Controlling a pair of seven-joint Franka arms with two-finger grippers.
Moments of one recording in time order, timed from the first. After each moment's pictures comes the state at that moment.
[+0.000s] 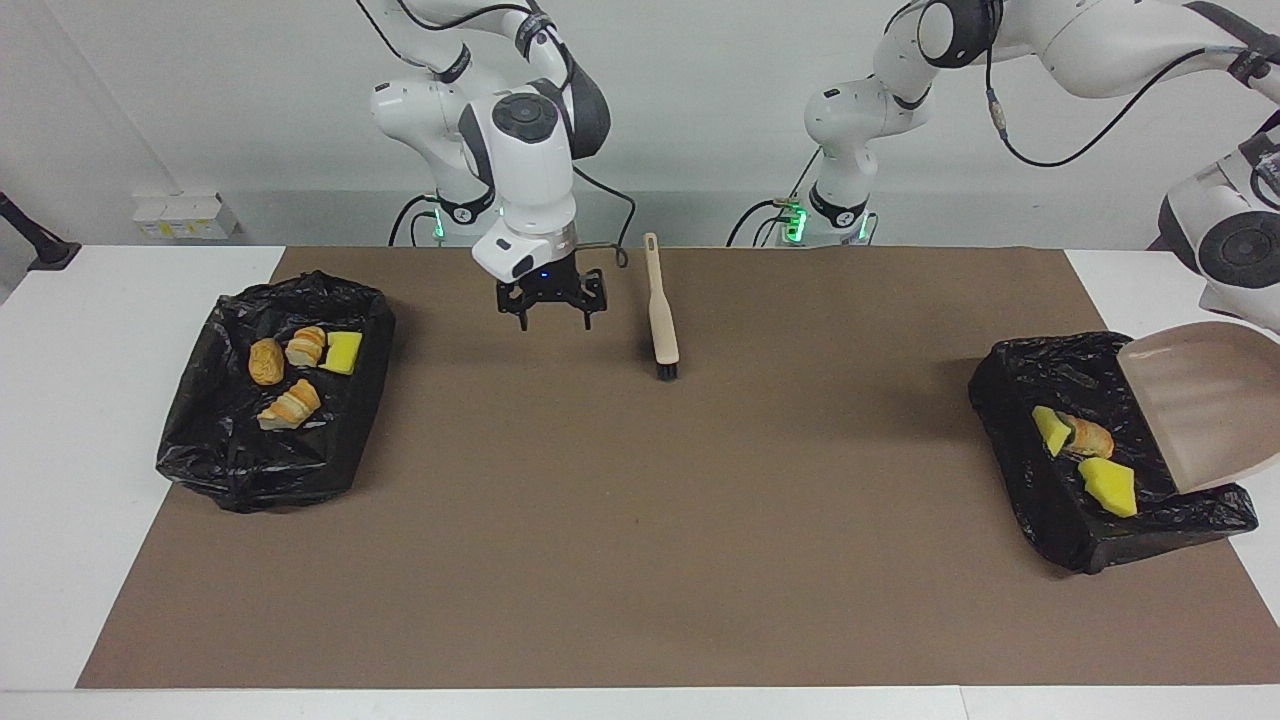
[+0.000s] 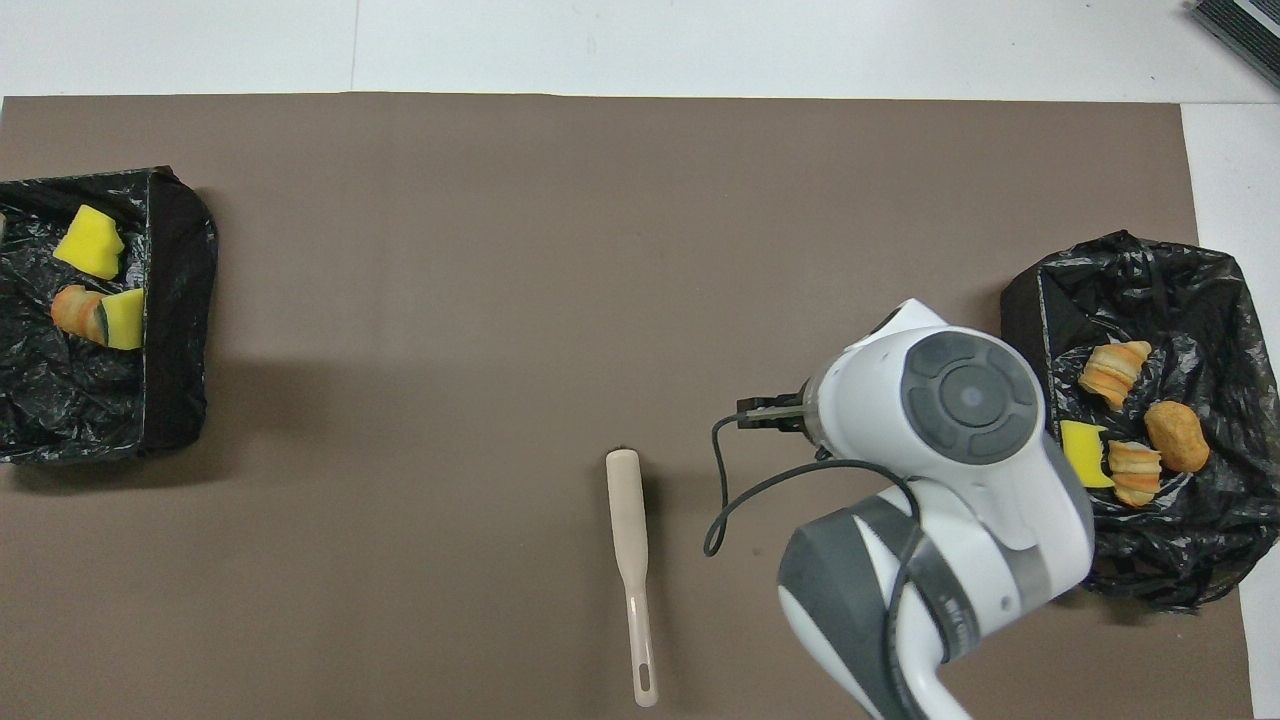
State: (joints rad) left arm 0.22 0.35 0.01 -1.43 1.11 1.89 1.58; right arm 0.21 -0.02 0.18 -2.01 -0.04 2.05 0.42
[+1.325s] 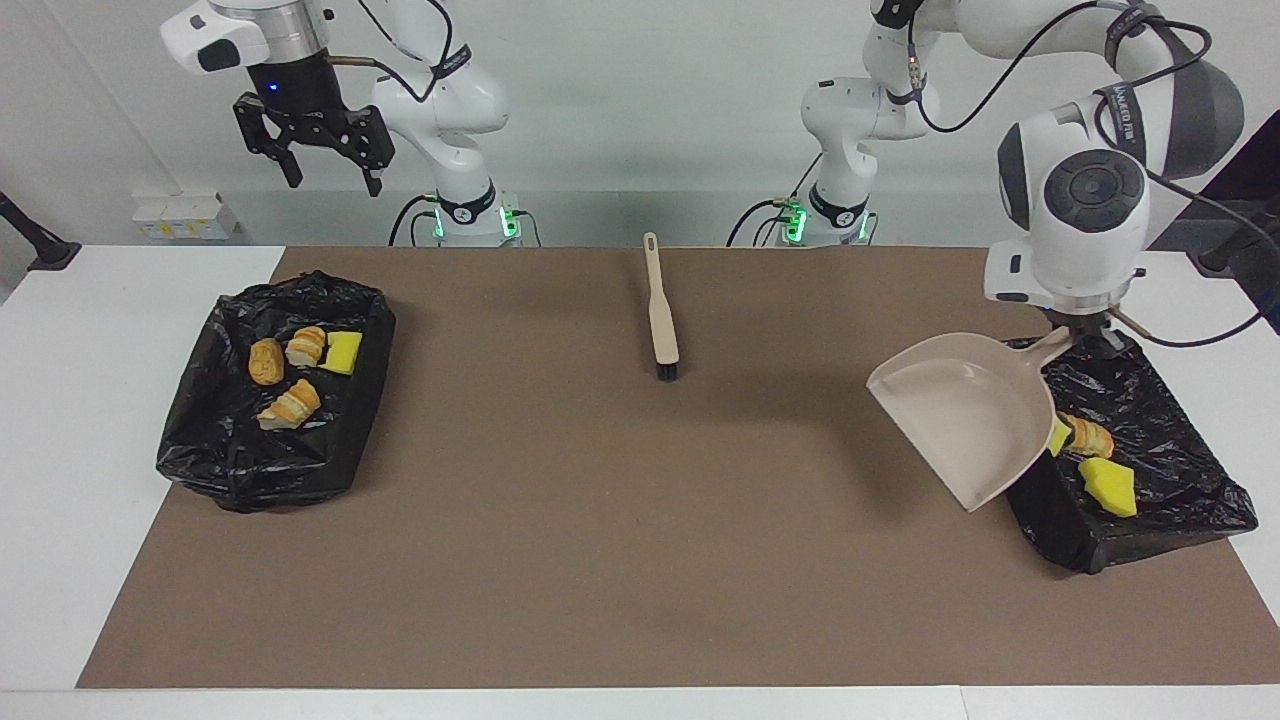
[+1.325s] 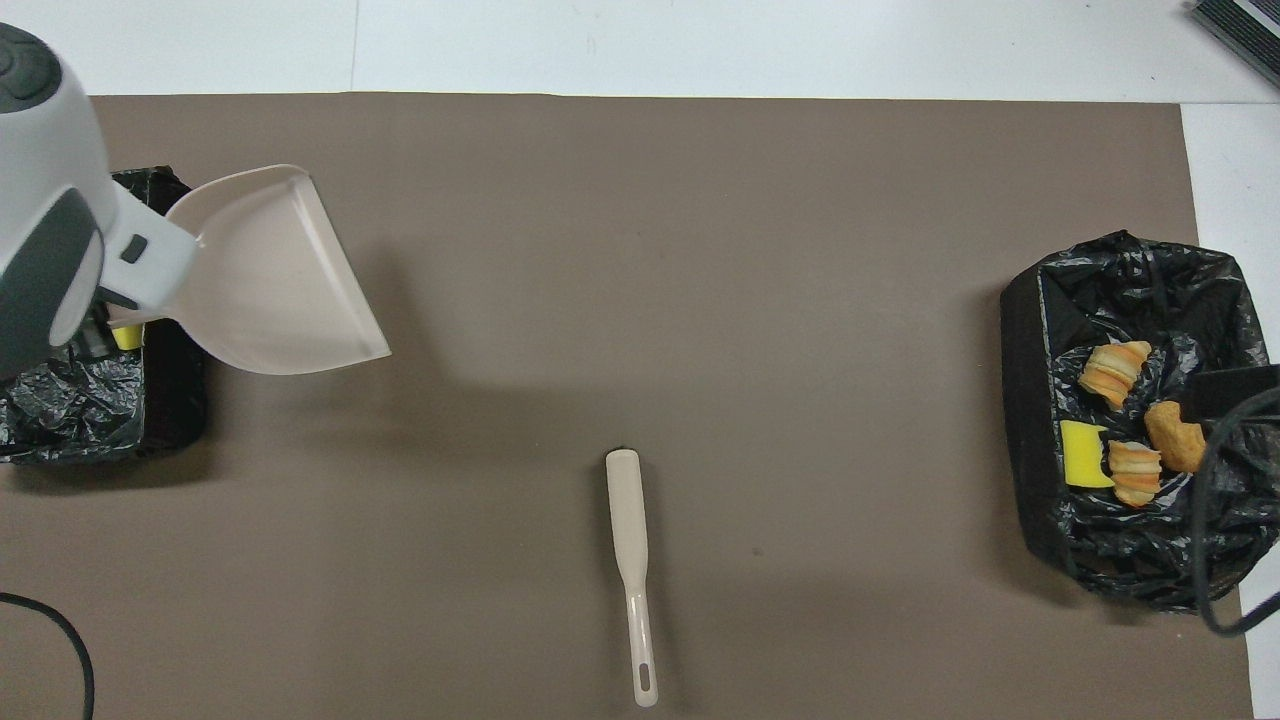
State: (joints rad) left arm -0.19 0.24 -0.01 -1.53 0.43 1.49 0.88; right arm -0.02 -0.17 -0.01 -1.56 -0.06 1.40 0.12
